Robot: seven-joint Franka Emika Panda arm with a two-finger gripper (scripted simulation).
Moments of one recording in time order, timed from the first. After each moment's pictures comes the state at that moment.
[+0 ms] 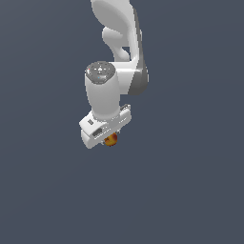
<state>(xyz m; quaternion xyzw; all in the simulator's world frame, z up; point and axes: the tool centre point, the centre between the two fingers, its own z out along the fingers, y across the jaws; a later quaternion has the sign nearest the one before) 0.034 -0.049 0.171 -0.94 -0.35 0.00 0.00</state>
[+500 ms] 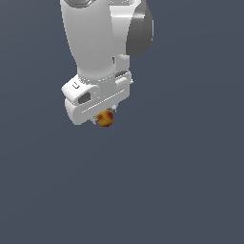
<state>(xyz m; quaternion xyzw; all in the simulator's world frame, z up) 0.025 -0.060 0.293 -0.94 -0.35 0.00 0.00</state>
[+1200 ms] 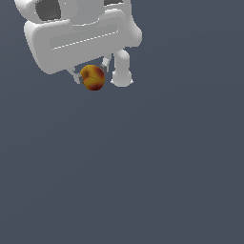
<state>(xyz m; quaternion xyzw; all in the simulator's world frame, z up) 0.018 -0.074 0.439 -0.94 -0.34 0.00 0.00</state>
